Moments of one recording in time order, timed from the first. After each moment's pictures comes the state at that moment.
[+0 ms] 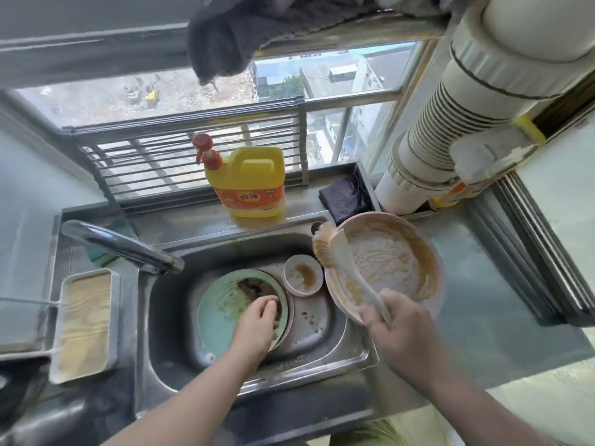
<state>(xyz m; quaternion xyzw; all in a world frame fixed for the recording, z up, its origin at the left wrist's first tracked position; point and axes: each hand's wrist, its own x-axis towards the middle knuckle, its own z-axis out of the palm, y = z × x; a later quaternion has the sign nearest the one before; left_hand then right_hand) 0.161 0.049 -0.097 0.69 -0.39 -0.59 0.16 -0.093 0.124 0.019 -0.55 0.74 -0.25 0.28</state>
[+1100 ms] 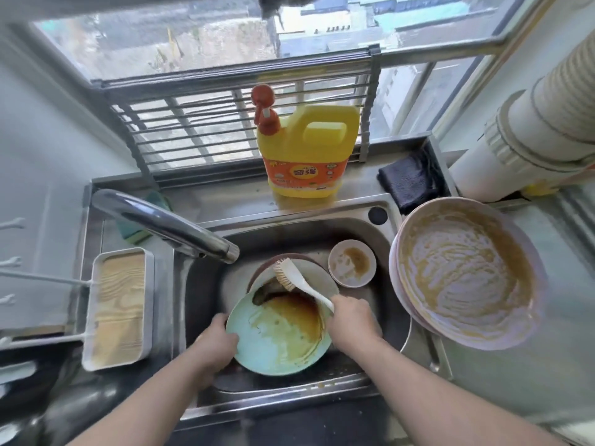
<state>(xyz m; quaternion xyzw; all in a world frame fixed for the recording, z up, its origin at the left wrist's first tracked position) 0.325 0.035 -0.140 0.76 -0.34 -0.55 -0.06 0.052 0.046 -0.147 -0.54 0.76 0.09 0.36</state>
